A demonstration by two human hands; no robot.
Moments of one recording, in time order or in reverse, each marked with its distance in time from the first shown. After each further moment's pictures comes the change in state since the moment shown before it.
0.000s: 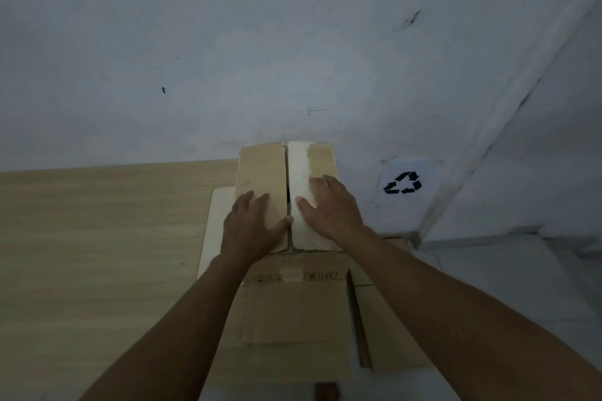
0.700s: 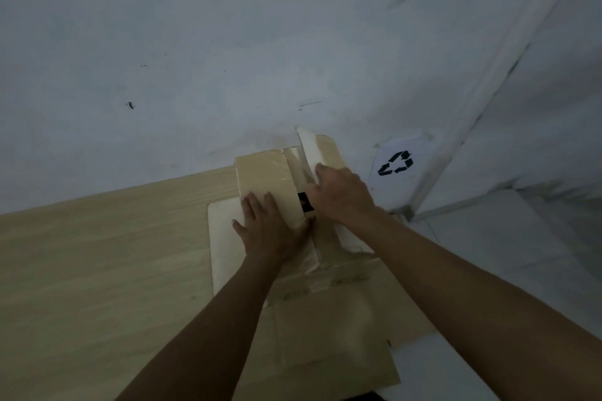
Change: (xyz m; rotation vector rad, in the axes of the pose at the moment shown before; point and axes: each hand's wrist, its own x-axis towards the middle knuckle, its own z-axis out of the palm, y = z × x) left_hand 0.051 -0.003 0.008 0.079 -0.243 -0.054; right_hand 0.038 -0.045 -0.014 -0.094 0.108 0.145
